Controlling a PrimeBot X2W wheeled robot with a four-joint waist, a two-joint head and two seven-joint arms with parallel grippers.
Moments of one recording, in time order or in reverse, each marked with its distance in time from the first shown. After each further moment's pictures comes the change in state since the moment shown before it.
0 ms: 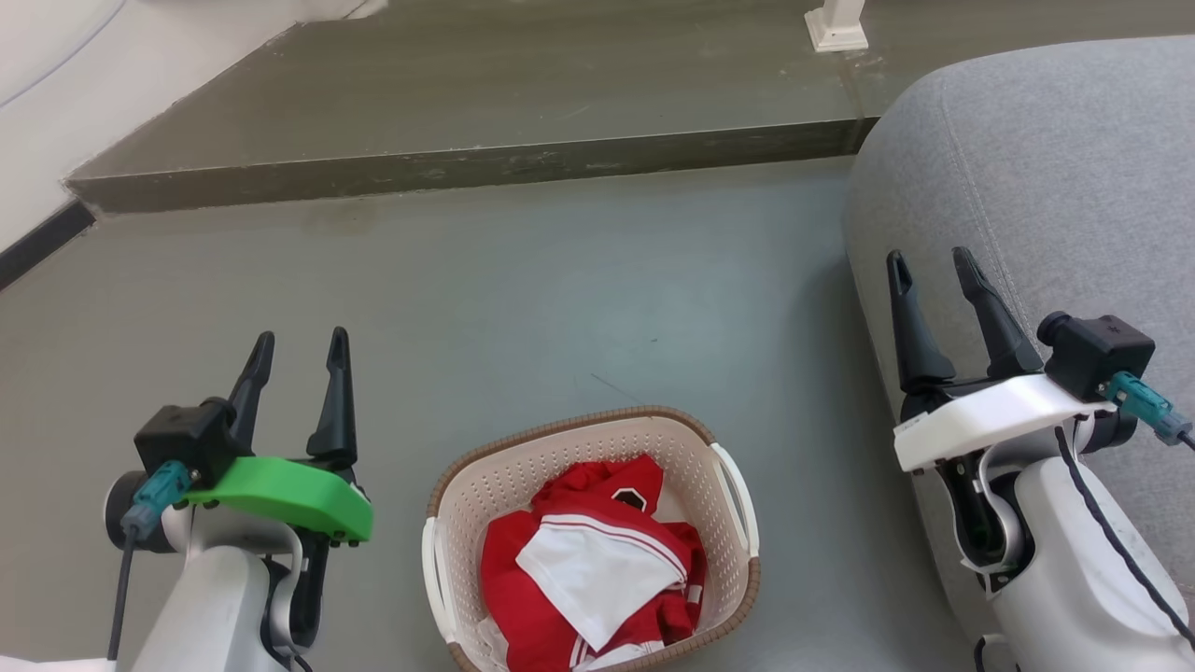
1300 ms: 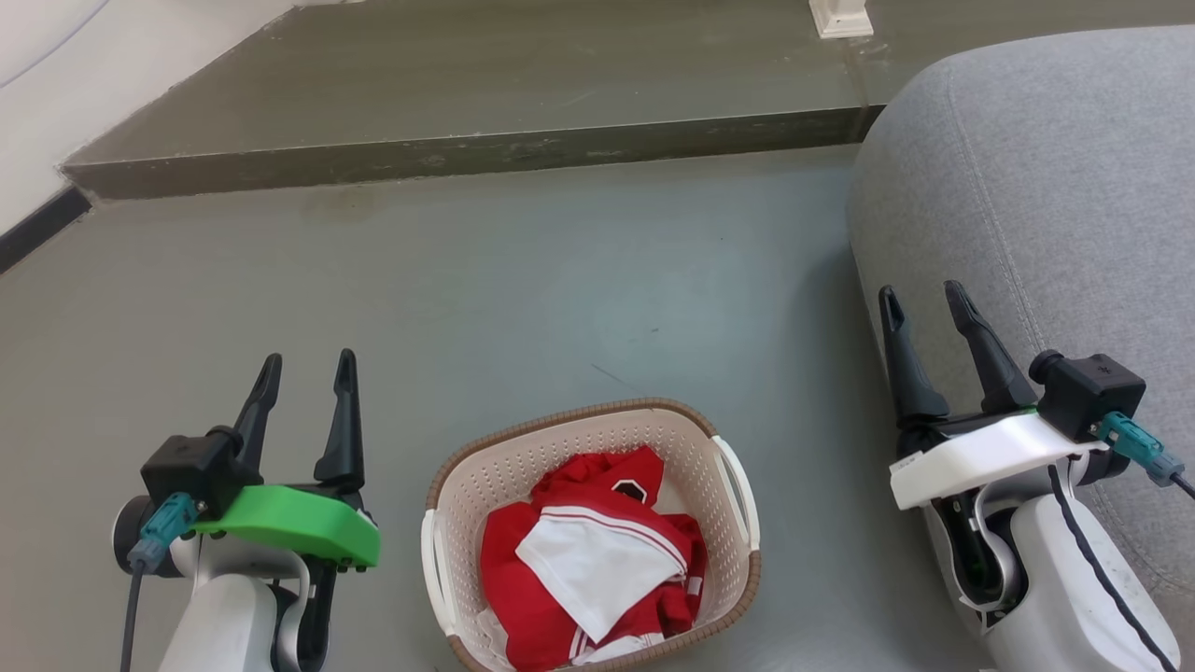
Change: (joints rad) left arm 0.073 -0.065 0.087 -0.045 0.087 -0.055 0.000; right arm 0.079 0.055 -0.064 -0.039 -0.091 0.057 0.000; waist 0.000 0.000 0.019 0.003
